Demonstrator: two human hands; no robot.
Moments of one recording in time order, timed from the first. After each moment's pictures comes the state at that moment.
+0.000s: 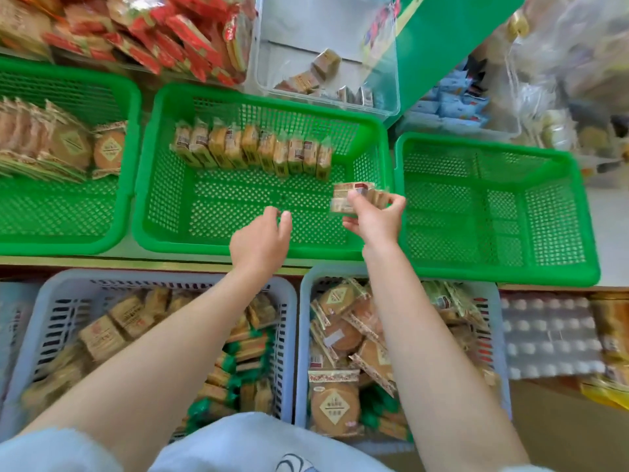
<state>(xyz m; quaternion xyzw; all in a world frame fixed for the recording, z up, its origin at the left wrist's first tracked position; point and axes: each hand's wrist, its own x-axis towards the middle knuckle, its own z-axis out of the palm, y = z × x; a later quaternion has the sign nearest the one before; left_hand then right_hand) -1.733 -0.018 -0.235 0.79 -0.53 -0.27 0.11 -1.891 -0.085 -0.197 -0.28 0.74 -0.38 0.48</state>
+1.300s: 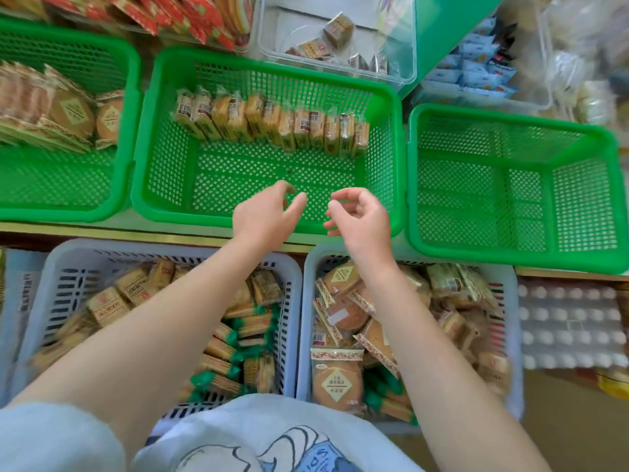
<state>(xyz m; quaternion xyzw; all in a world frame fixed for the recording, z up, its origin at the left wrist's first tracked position) -1.728 -0.012 -0.247 0.76 -0.58 -0.25 0.12 -1.885 -0.016 -0.193 -0.49 0.63 -0.30 0.51</state>
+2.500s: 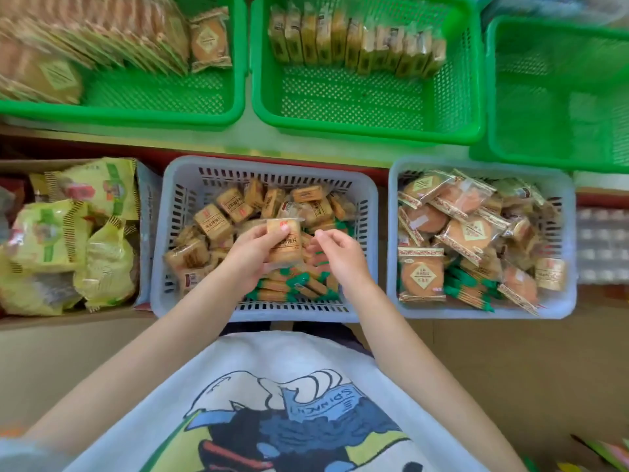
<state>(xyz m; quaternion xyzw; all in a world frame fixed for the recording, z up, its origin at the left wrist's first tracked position) -1.590 0.244 -0.256 0.61 -0.06 -0.72 0.34 -1.760 0.217 -0.237 -0.38 0.68 -0.13 0.61</state>
